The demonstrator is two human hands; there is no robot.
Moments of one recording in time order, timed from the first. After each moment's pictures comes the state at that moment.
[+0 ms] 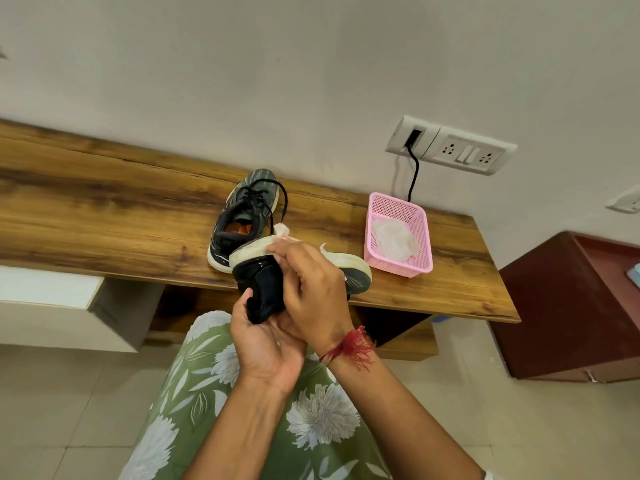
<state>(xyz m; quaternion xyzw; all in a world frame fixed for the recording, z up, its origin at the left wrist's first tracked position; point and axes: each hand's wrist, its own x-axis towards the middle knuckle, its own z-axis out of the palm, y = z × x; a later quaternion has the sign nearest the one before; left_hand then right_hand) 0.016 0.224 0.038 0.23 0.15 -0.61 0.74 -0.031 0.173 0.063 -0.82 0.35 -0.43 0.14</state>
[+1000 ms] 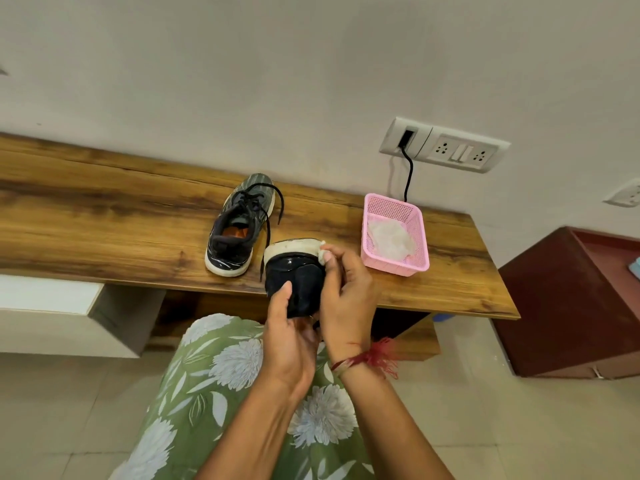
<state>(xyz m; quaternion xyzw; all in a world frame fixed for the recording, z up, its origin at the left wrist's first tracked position) -0.009 0.224 0.046 0.34 -0.01 -0.65 0.68 -0.057 0.179 0.059 -0.63 0.53 -0.53 0.21</state>
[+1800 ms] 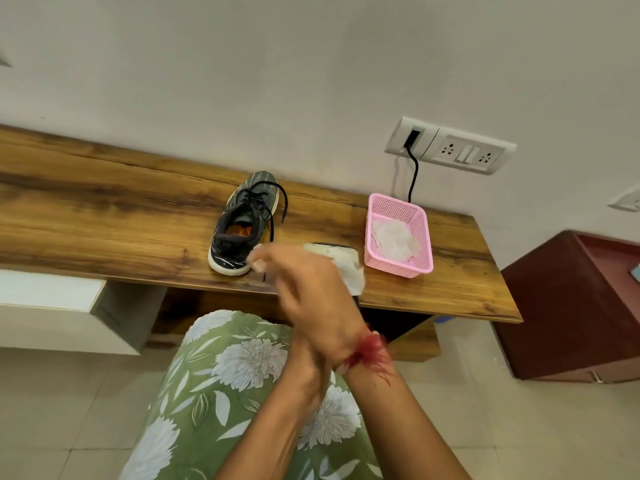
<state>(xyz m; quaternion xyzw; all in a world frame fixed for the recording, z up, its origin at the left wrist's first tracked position) -0.022 0.234 0.056 0.43 -0.05 -0.65 0.62 -0.032 0.185 0.106 -0.88 0.32 -0.30 0.20</state>
